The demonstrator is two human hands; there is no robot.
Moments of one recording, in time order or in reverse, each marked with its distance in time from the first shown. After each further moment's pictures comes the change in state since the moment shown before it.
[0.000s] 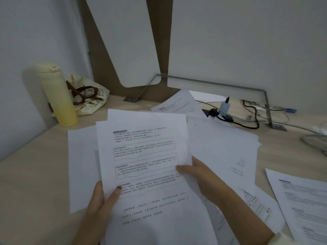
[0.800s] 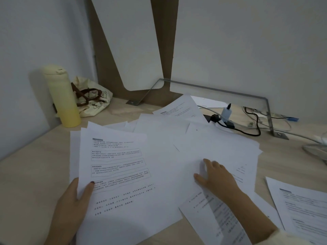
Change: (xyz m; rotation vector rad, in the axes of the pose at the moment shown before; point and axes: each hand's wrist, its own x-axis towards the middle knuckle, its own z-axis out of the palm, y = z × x) left_hand 0.031 -0.005 -0.041 0.422 0.274 0.097; right_hand 0.015 0.010 -0.051 -1.424 0.430 0.058
